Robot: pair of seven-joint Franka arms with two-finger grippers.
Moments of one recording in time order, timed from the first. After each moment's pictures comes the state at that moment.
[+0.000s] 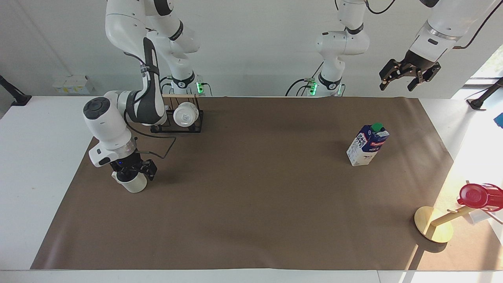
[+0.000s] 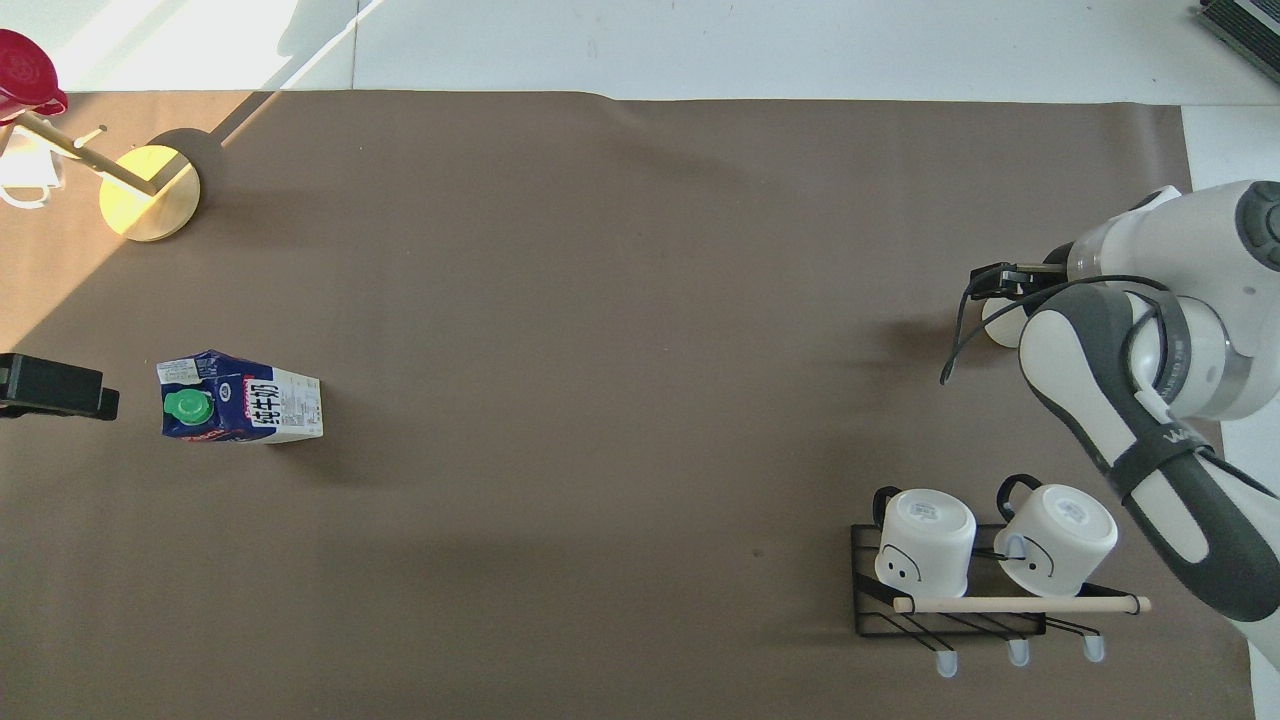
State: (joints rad) left arm -0.07 -0.13 0.04 -1.63 -0.05 1.44 0.01; right arm -0.08 0.32 0.00 -1.88 0.01 2.30 0.02
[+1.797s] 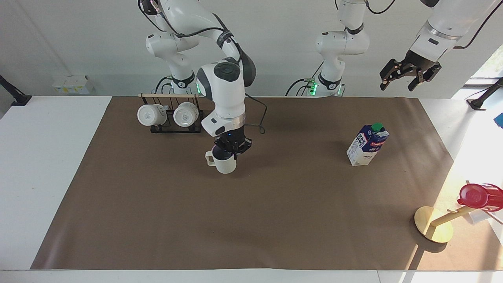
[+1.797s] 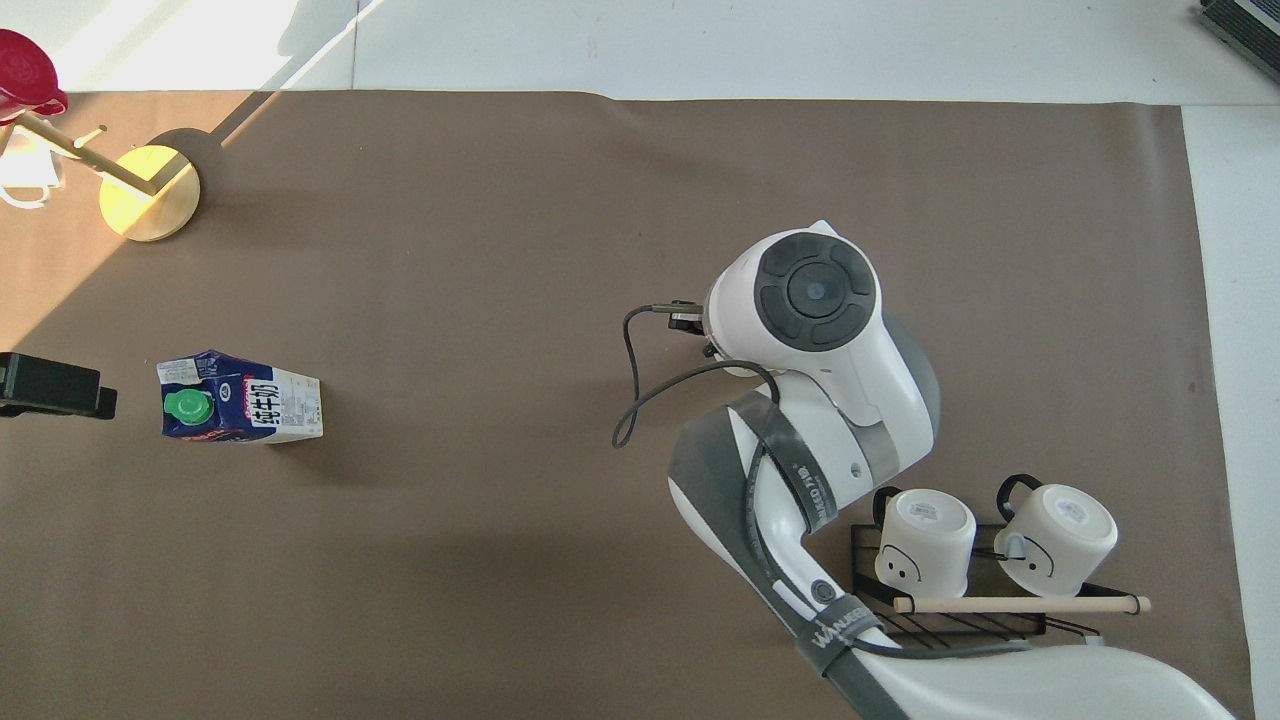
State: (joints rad) left arm -0.07 -0.13 0.05 -1.63 -0.05 1.44 0.00; right arm 0.49 0.32 0.02 -1.70 -0.08 2.13 0.75
